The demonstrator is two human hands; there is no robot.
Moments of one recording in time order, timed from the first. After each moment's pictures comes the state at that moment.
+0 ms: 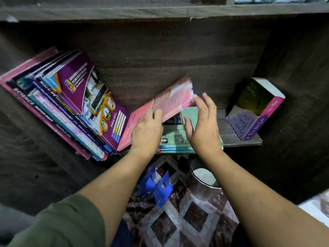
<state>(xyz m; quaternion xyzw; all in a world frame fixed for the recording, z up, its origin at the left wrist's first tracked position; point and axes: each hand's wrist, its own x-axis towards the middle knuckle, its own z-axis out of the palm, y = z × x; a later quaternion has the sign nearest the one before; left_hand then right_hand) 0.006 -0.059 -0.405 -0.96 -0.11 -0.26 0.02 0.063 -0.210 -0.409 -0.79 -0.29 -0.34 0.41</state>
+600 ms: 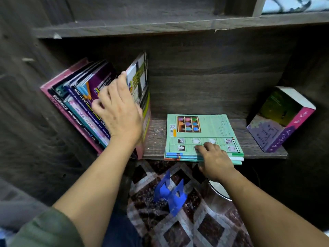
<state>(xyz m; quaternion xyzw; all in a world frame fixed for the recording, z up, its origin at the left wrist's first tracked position) -0.022 0.008 -0.338 -0.81 -0.30 -0.49 0.09 0.066 -0.216 -0.461 -0.95 -0.31 0.04 0.03</state>
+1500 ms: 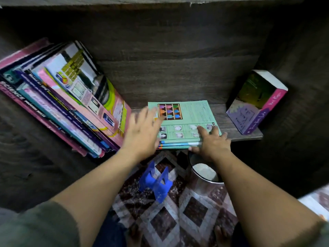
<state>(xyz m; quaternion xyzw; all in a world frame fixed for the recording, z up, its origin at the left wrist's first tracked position) -0.008 -0.042 -0.416 -0.98 -0.01 -0.15 0.13 0.088 -0.245 -0.458 -0.99 -0.10 0.13 0.02</state>
